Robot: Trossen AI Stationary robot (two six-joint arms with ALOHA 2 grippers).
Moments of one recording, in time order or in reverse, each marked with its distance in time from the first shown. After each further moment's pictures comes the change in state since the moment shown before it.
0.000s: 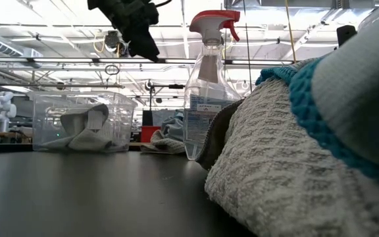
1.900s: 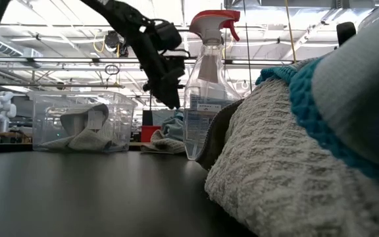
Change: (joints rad) left arm -0.031 0.365 0.000 0.279 -0.372 -0.184; right arm 0.000 0.000 0.000 0.001 -0.004 0.341
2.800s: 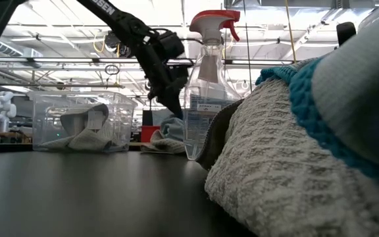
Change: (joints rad) left arm 0.019 0.046 0.000 0.070 0.031 0.027; right arm 0.000 0.000 0.000 0.000 0.000 -0.026
